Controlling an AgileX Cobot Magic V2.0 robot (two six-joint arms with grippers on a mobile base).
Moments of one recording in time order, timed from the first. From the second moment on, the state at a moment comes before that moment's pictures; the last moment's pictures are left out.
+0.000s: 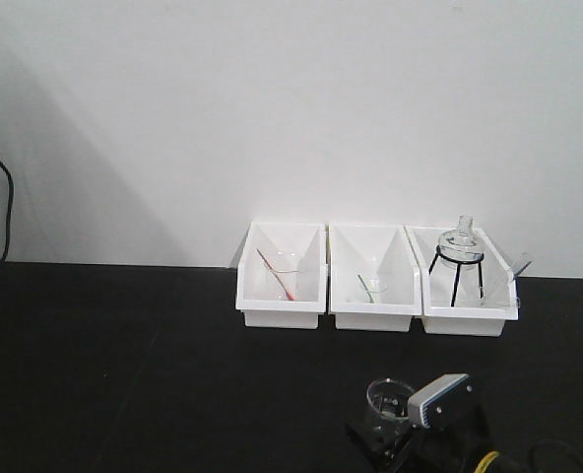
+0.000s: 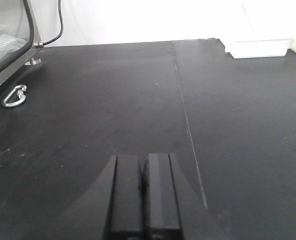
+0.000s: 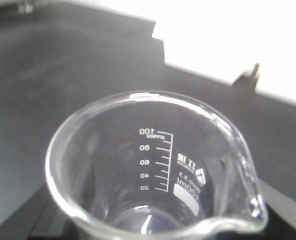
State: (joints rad) left arm -0.06 -0.01 0.03 0.18 0.28 -0.18; right arm 0.20 1.92 -0.71 -0.56 -0.92 0.29
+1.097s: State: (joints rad) left arm -0.06 -0.01 0.03 0.18 0.28 -0.18; right arm 0.38 1.55 -0.92 -0.77 -0.38 0.56
